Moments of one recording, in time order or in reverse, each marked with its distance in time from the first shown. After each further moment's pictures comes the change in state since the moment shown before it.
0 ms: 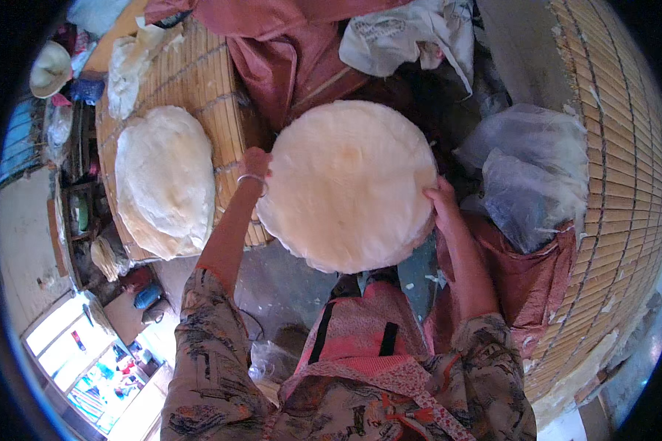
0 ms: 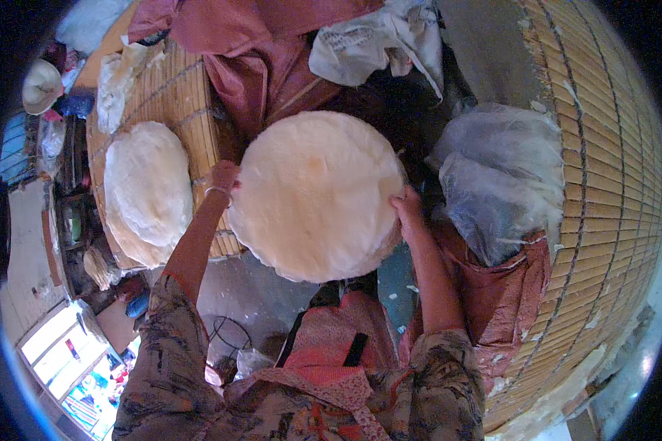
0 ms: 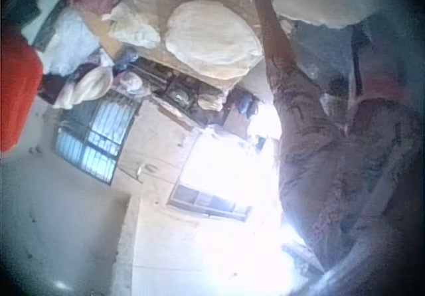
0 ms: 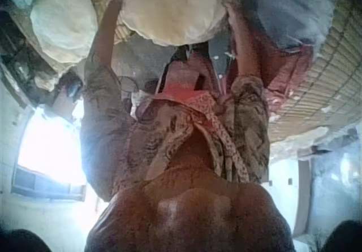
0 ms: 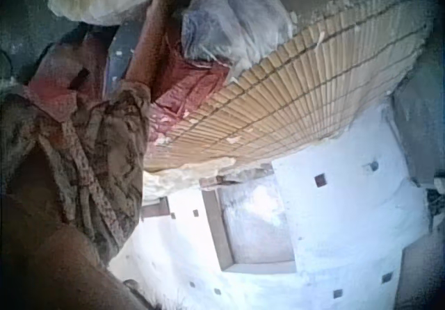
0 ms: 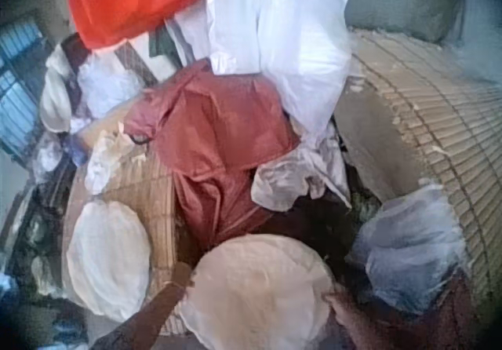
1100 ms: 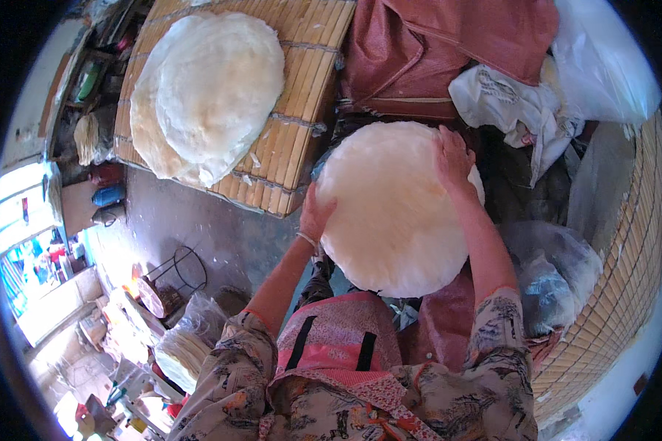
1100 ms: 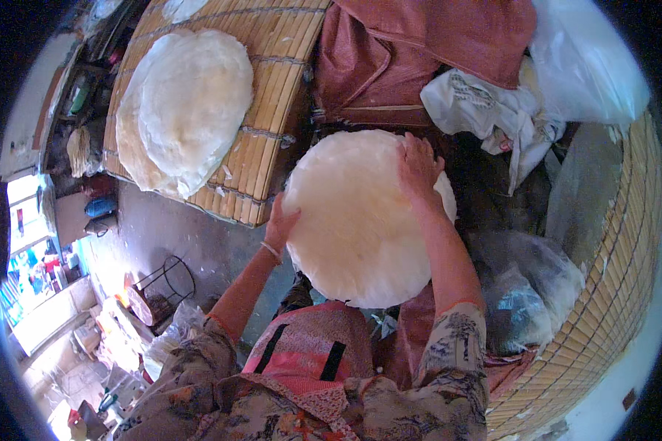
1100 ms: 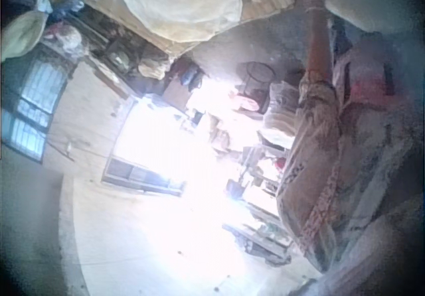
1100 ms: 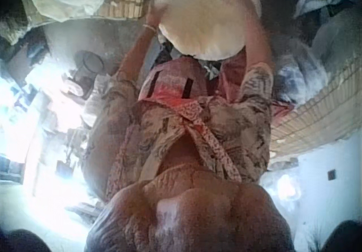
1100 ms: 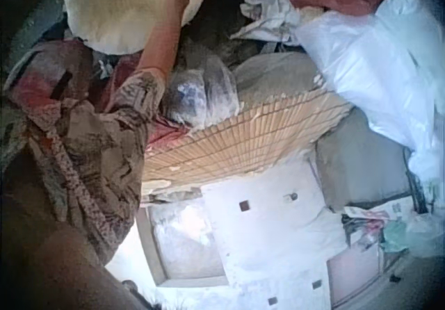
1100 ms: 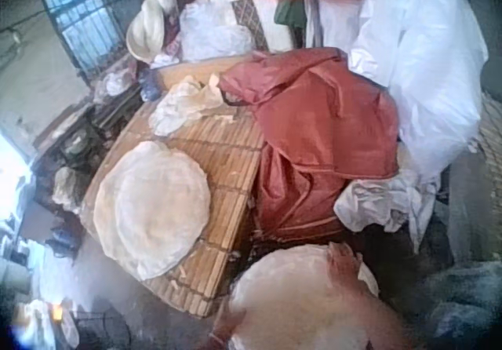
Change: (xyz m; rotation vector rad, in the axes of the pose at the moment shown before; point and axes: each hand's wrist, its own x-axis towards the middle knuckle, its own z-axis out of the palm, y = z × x) left_hand -0.117 -0.138 0.088 -0.528 0.259 0.127; right_hand 0.081 -0.076 0.204 -1.631 -0.044 -0.911
